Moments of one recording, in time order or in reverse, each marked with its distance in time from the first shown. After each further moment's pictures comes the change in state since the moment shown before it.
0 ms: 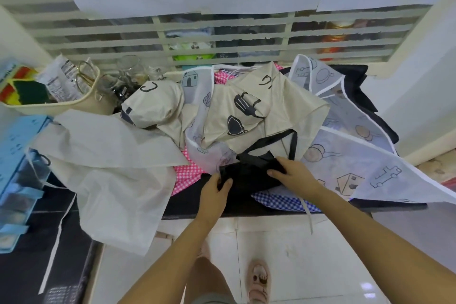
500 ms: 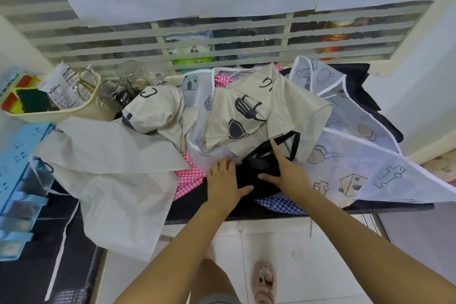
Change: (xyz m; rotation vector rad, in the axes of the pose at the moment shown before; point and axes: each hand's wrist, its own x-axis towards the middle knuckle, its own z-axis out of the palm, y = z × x) left_hand 0.025 0.028 0.008 0.943 0.021 0.283; right_hand 0.013 -0.005 0.021 -0.089 0.137 0.094
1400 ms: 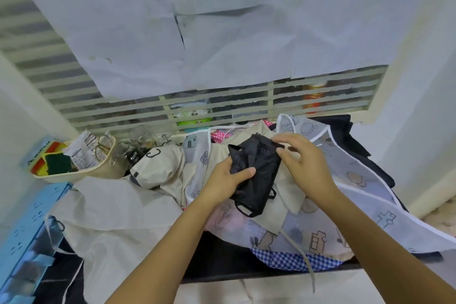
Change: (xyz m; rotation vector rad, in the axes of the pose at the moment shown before) left_hand 0.044 0.062 -0.149 -1.154 -0.195 -0.041; right_hand -0.003 -0.070 -0.157 0.401 0.492 -0.302
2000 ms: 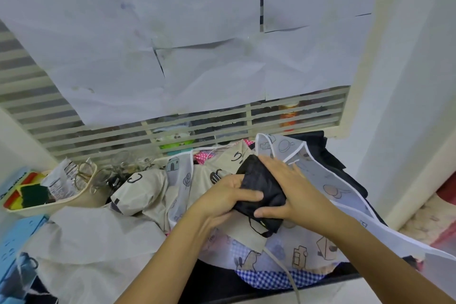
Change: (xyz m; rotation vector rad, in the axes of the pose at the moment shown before) left_hand -0.014 0.046 0.040 -0.268 -0.423 -0.015; right_hand -0.024 -0.013 -0.051 -0.305 -0.403 -0.142
